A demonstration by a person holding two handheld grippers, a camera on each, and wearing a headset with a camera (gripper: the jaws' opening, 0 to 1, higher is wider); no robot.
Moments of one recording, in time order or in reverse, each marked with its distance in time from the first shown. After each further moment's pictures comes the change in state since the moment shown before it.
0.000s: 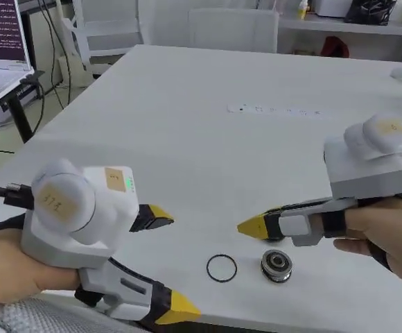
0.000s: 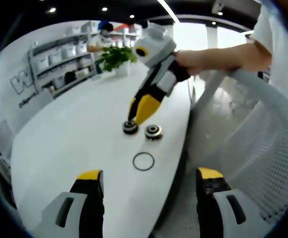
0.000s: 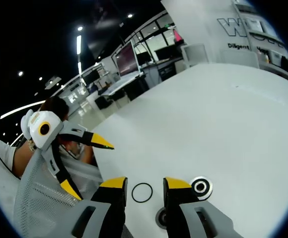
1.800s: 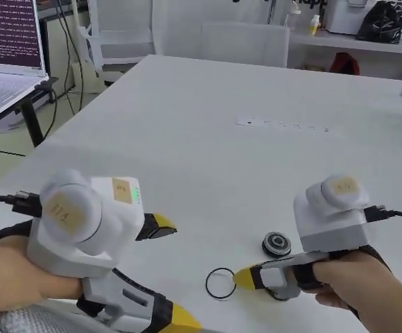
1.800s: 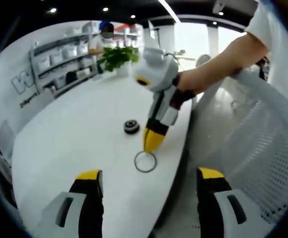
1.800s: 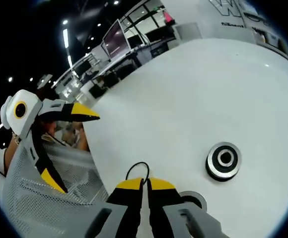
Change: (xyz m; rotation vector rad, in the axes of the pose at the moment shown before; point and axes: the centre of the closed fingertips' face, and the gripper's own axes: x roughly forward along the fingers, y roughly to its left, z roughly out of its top) left arm -0.001 0.001 0.000 -0.002 0.002 0.012; right arm 0.043 -0.005 -0.055 0.111 0.147 -0.005
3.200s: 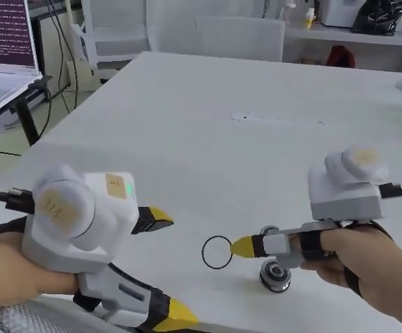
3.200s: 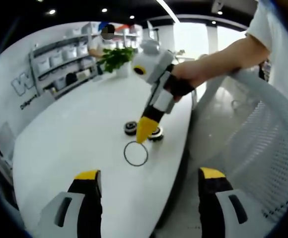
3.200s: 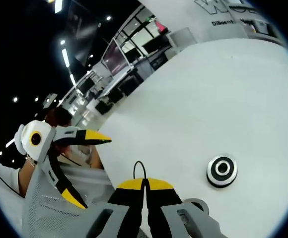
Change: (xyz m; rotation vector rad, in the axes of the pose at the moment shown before) left arm 0.000 0.001 0.002 0.010 -0.004 0.008; right arm -0.015 0.017 0.022 0.095 -0.086 0.077
